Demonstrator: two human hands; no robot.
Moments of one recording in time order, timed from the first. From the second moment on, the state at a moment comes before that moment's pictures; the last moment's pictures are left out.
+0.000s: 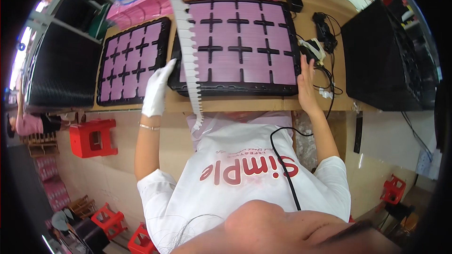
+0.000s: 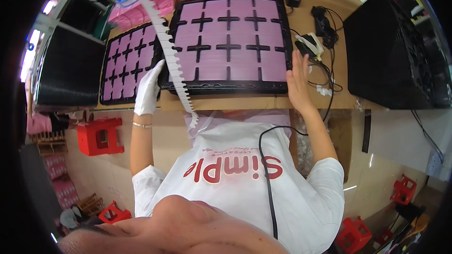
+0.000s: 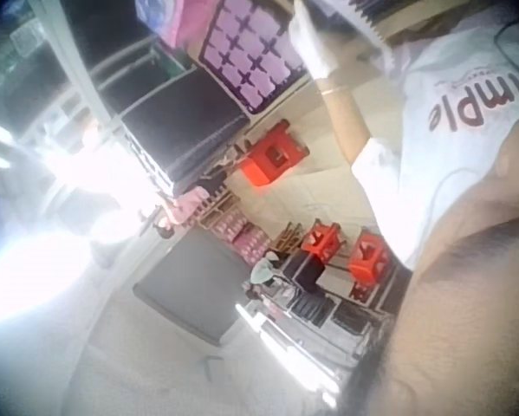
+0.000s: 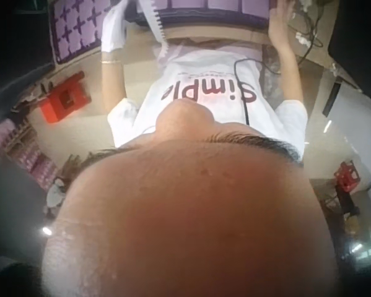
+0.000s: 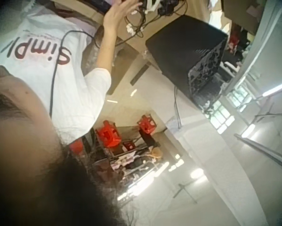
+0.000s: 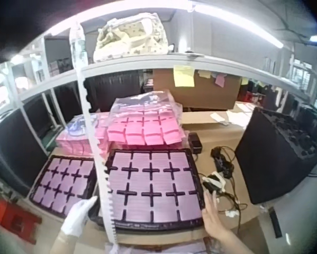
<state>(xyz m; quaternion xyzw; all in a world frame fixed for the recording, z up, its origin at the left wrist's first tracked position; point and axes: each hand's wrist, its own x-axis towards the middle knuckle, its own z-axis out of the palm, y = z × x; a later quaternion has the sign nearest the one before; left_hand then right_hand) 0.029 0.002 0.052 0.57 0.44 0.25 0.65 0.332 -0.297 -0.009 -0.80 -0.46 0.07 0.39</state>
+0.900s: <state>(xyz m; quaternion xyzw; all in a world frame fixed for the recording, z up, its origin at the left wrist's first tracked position) -0.177 0.208 0.014 0.75 0.59 0.24 -0.20 0.316 -0.283 0.028 -0.75 -0.41 0.06 0.52</state>
